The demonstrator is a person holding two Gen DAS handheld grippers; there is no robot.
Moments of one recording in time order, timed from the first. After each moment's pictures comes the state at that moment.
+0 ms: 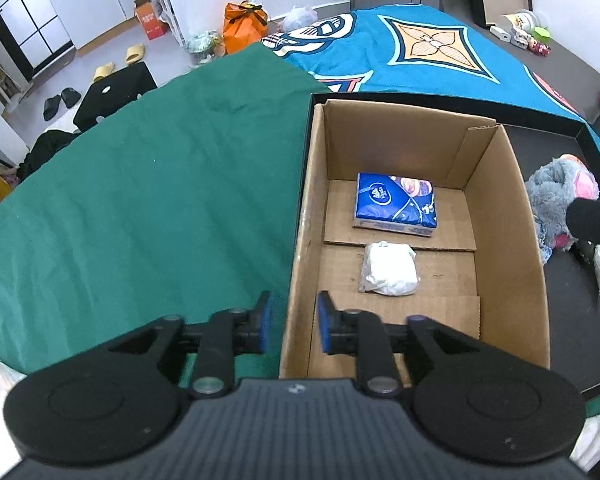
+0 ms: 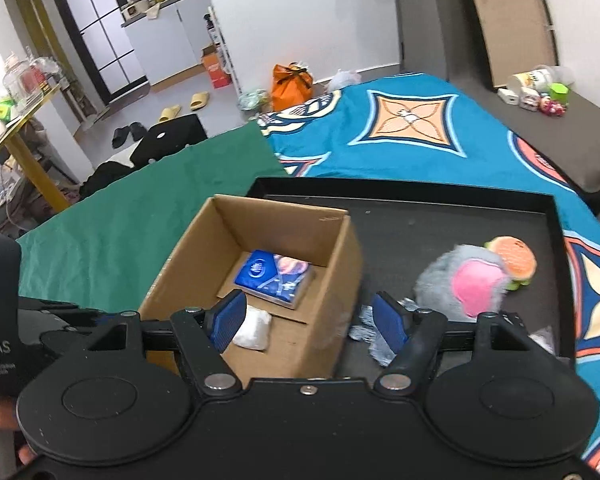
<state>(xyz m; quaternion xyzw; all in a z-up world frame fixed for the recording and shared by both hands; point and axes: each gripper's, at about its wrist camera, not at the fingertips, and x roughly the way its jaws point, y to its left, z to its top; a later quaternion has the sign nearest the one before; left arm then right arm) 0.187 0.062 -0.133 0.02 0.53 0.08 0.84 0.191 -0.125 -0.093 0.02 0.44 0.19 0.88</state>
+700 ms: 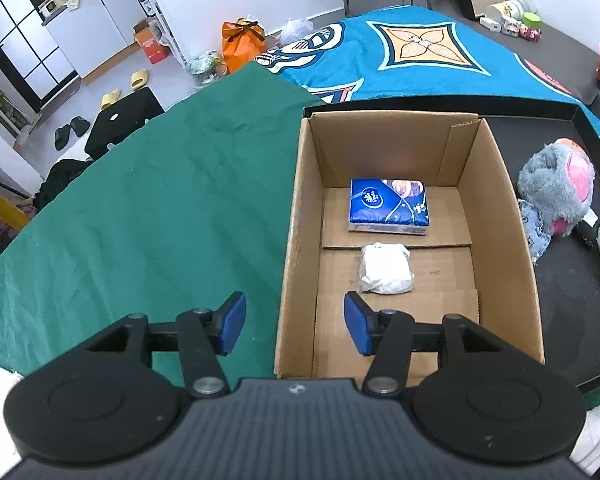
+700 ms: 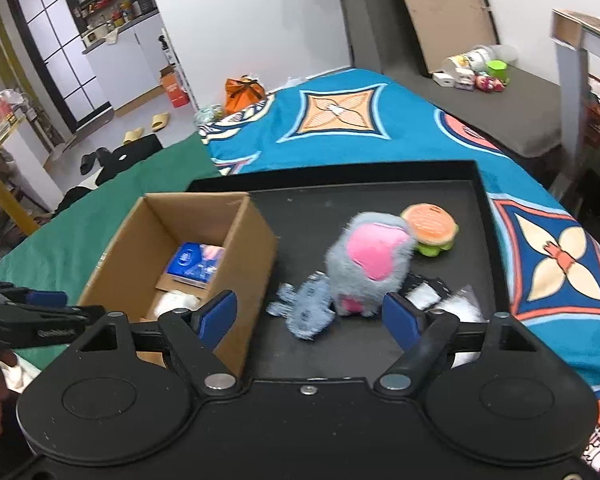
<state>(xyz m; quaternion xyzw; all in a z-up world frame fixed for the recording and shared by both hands) 0.182 0.039 -0.124 0.07 0.52 0.09 0.85 0.177 -0.202 -0.114 0.05 0.43 0.14 0.89</state>
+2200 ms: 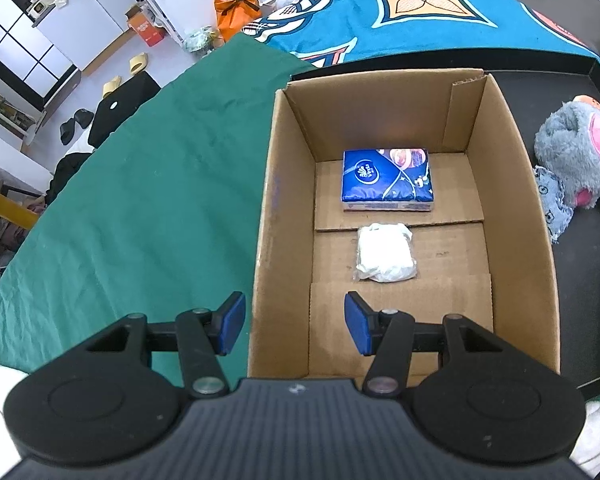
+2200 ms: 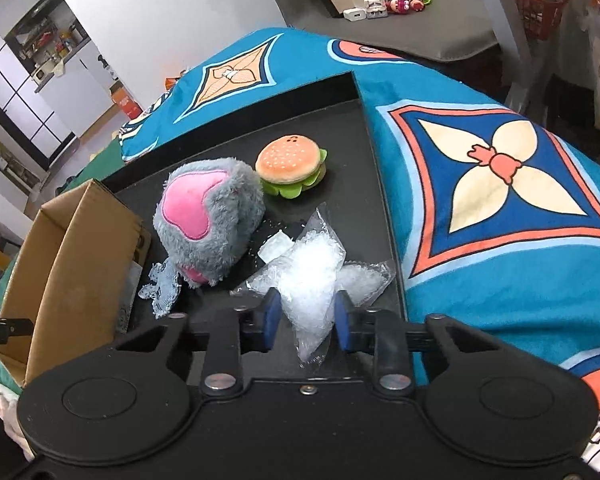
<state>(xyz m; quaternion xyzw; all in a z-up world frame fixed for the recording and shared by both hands) 0.206 0.018 -0.145 0.12 0.57 0.10 0.81 0.202 -0.309 -0.198 0.14 0.47 0.10 0.87</state>
